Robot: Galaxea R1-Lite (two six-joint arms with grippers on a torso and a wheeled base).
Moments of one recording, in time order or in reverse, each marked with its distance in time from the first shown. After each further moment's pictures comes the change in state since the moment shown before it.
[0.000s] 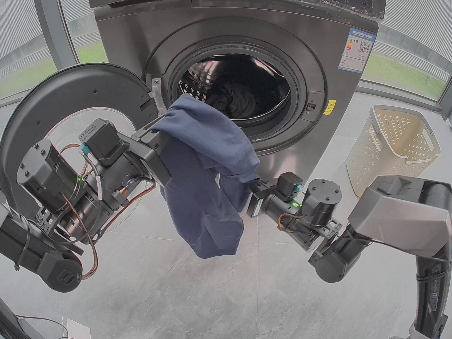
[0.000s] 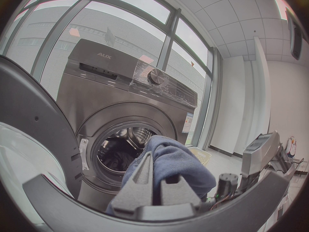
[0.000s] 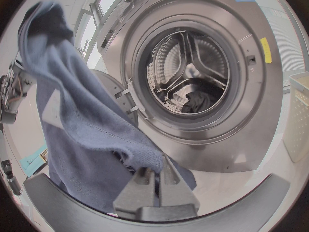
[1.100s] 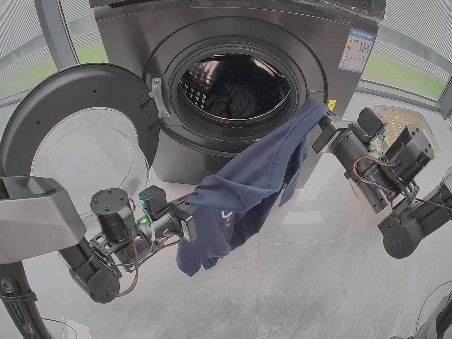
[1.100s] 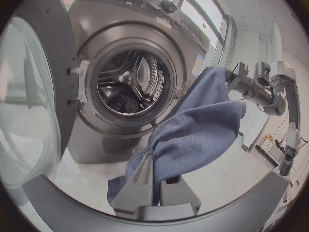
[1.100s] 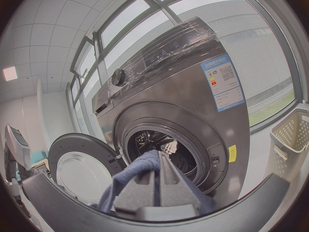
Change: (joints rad) left arm 0.025 0.337 0.069 -0.004 -0.009 -0.012; right arm -0.106 -0.465 0.166 0.001 -0.006 -0.002
